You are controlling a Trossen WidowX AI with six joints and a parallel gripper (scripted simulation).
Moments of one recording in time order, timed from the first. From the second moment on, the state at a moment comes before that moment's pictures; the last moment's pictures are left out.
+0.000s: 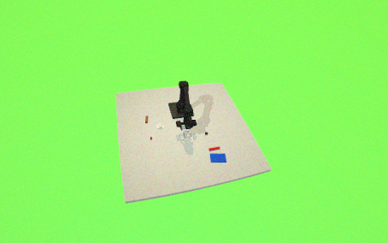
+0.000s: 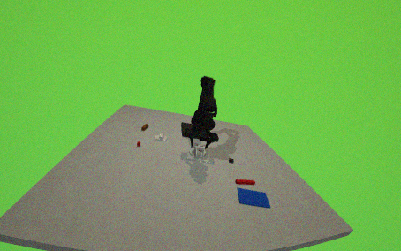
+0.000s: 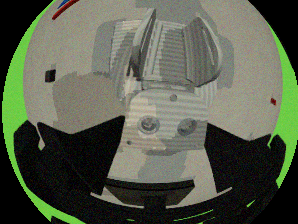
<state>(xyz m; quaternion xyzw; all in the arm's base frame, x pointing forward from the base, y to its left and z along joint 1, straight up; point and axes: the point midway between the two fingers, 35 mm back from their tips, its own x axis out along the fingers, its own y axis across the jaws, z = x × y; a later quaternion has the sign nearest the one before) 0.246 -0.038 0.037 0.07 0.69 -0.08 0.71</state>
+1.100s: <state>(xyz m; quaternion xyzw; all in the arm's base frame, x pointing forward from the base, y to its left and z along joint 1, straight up) 0.246 -0.038 0.031 0.07 0.69 -0.08 0.71</state>
